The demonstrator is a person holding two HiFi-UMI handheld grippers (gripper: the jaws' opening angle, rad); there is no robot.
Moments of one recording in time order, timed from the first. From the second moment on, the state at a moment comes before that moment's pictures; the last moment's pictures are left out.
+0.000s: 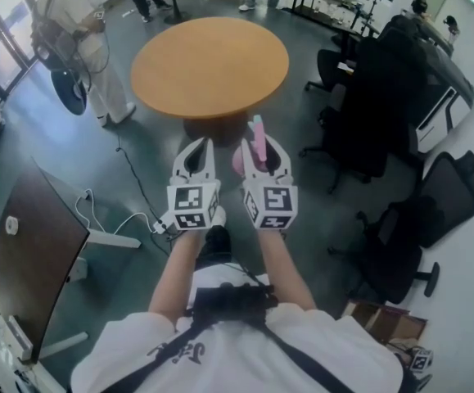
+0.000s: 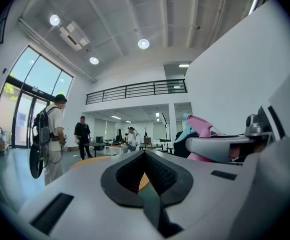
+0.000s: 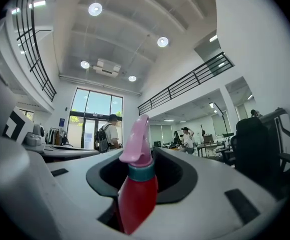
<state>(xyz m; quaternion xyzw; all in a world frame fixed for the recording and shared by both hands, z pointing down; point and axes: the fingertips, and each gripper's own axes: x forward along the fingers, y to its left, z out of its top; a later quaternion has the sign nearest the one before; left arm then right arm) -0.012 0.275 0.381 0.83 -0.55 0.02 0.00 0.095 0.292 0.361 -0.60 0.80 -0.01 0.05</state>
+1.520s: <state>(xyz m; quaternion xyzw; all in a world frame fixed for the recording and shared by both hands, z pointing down) -0.080 -0.198 0.388 0.84 -0.54 -0.02 0.03 0.015 -0.178 0.361 -0.60 0.80 0.02 0.04</state>
